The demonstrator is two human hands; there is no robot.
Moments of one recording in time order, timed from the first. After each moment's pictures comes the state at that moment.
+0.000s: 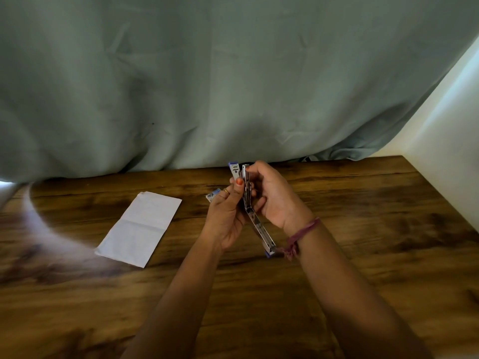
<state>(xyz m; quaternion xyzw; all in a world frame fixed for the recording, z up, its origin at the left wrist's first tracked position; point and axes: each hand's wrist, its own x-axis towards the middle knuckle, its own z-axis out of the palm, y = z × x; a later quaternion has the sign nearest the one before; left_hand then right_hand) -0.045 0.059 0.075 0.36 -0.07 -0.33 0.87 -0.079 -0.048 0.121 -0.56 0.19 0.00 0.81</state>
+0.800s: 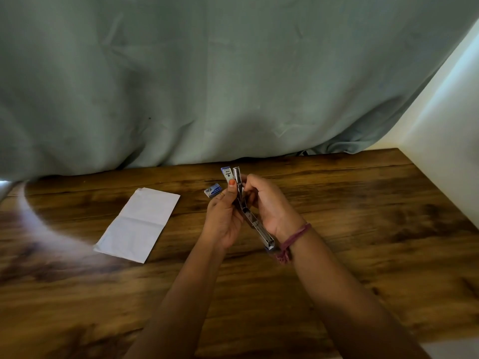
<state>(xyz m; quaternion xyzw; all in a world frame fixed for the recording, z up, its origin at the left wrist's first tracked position) -0.051 0.062 0.059 0.36 0.01 -0.29 0.89 -0.093 -0.029 0.102 -0.61 0.25 -0.01 0.76</state>
